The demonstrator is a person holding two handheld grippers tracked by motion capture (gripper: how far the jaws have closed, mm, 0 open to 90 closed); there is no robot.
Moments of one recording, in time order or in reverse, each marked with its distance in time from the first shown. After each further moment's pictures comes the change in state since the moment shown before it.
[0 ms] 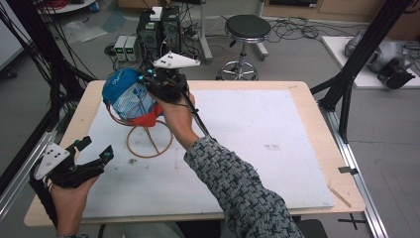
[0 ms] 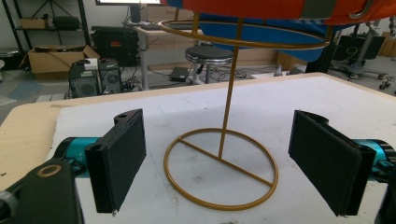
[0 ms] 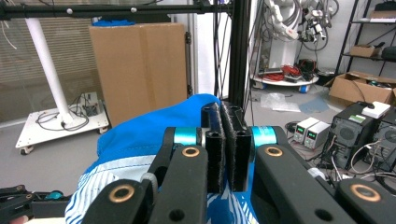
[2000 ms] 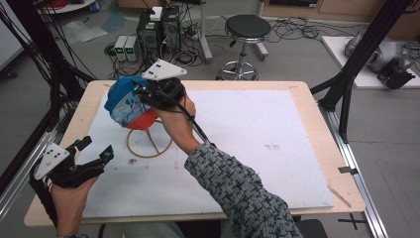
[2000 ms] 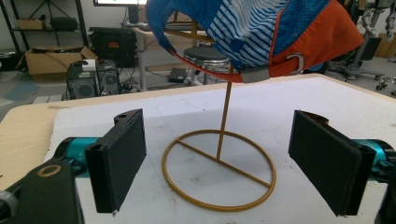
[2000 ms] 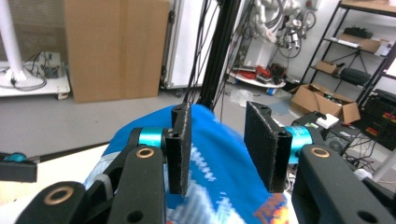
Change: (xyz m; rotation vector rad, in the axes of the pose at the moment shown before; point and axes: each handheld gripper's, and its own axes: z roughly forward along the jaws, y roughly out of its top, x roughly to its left) left arm -0.001 0.001 0.000 -0.003 -0.008 -0.003; right arm 0.018 0.000 -0.007 0.056 -0.101 -0.213
